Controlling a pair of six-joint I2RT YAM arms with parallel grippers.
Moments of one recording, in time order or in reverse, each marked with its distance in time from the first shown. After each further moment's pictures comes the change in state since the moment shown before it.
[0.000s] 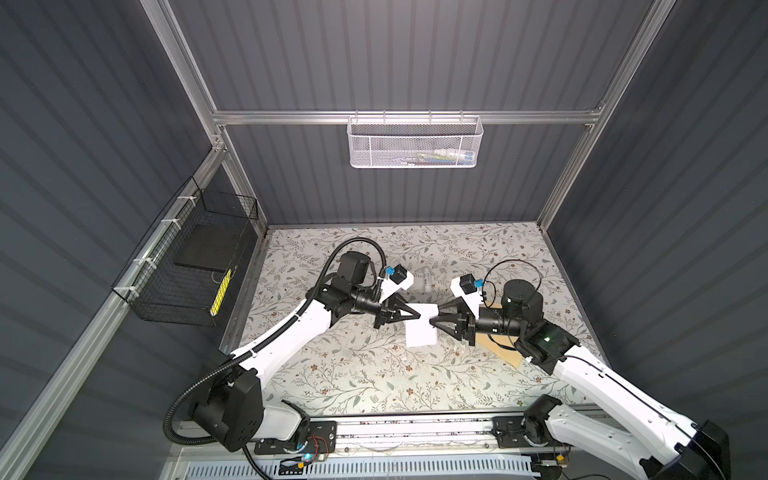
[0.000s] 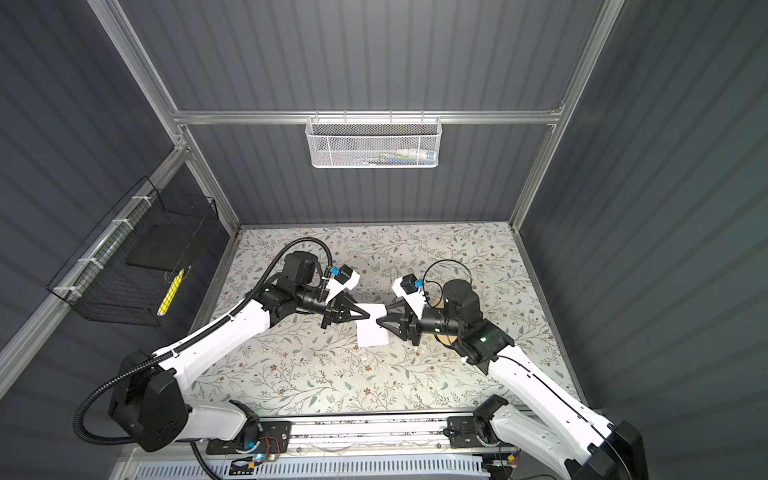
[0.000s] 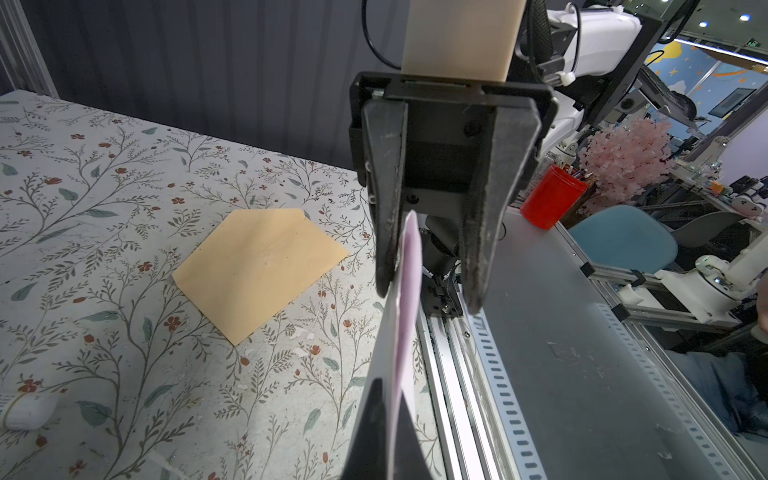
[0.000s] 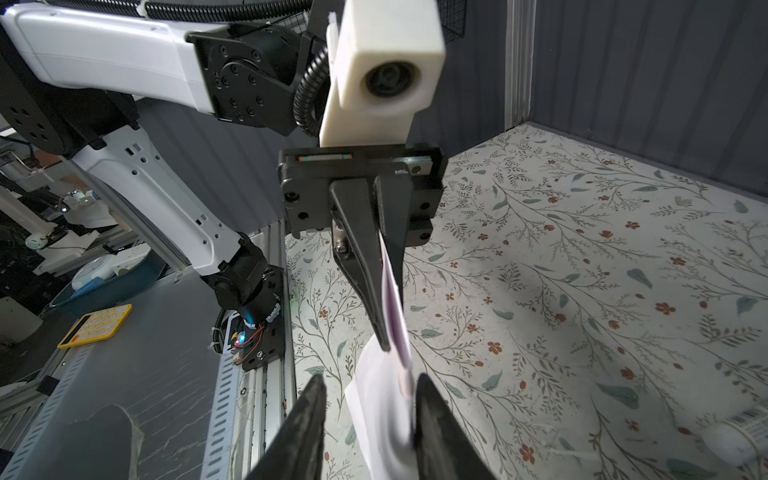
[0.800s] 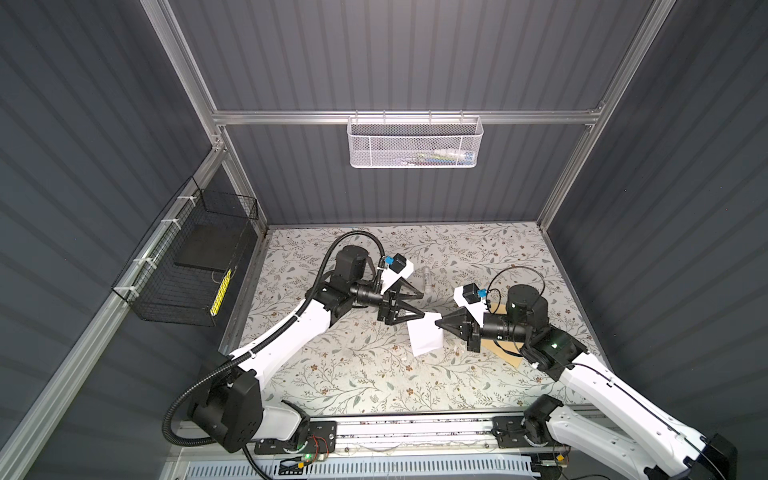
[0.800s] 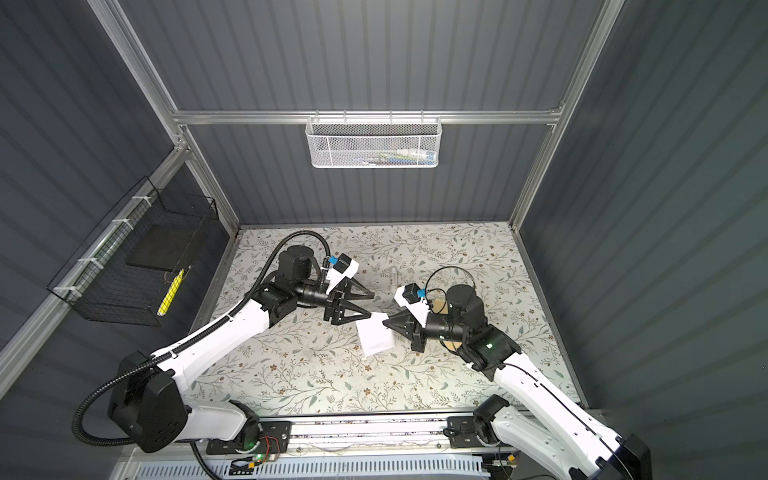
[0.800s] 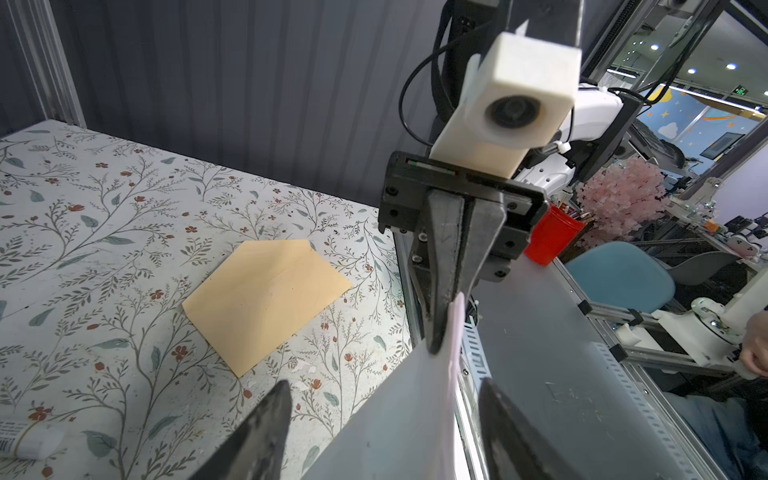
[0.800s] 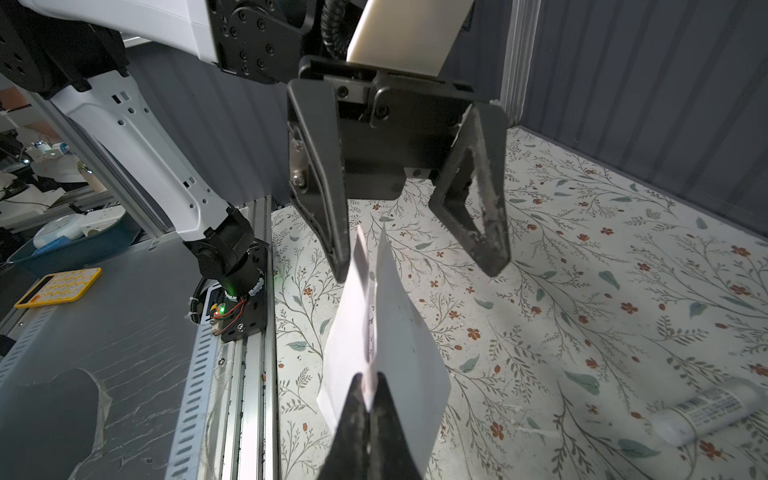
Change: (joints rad) left arm -0.006 0.002 0.016 0.184 0.009 -0.213; right arm -0.004 -0.063 -0.019 -0.102 0.027 -0.145
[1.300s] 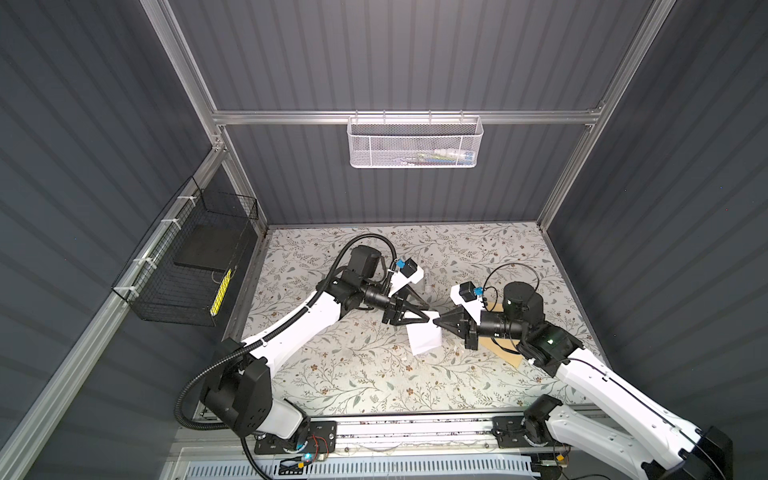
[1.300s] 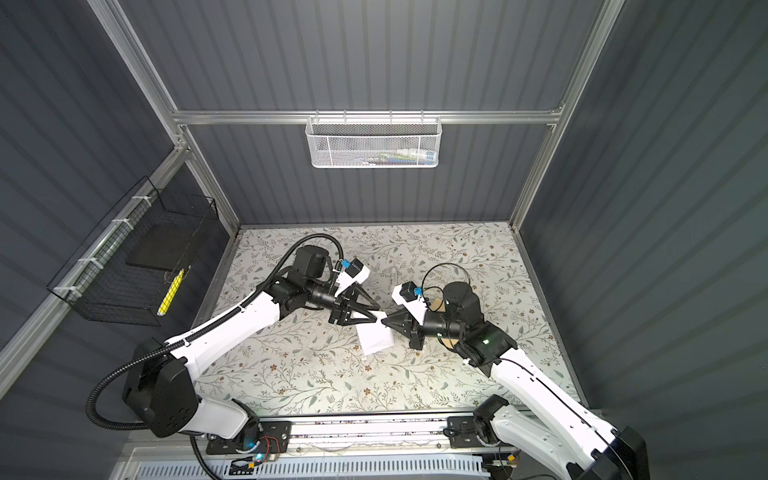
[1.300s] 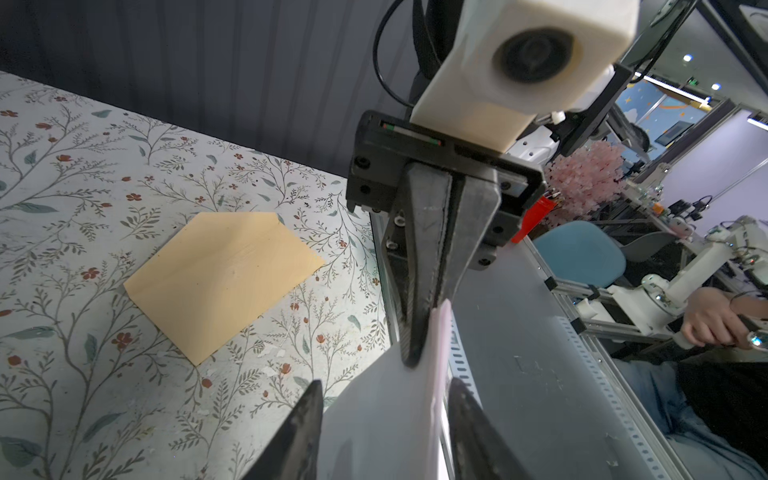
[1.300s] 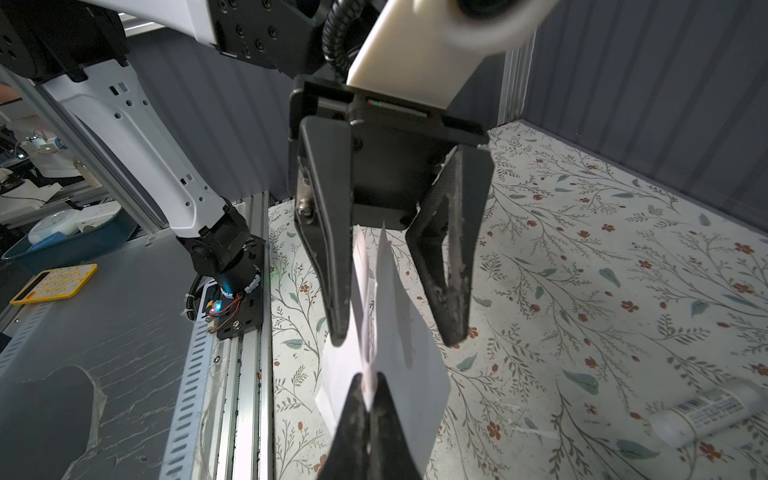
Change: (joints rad) left arm -0.035 0.087 0.090 -0.232 0.030 0.129; right arm 0.000 0.041 0.017 0.002 -0.003 -0.011
